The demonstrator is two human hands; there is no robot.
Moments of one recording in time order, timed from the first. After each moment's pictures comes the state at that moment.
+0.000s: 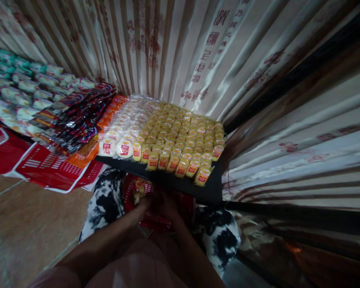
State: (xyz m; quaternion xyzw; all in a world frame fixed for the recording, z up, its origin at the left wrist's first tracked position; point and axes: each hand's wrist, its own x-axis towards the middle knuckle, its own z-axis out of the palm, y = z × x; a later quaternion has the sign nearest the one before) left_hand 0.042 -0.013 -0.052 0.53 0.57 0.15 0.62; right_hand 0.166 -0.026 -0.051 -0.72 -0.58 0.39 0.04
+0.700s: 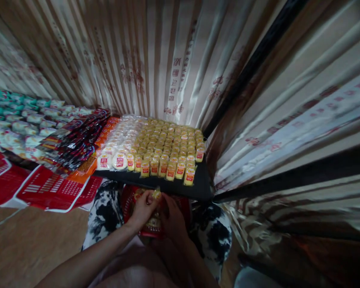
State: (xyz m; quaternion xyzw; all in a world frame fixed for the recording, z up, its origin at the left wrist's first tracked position) left_hand 0.046 -0.009 0.056 0.51 0.54 0.33 0.58; right_hand 0.171 -0.067 0.037 -0.65 -0.62 0.23 0.38
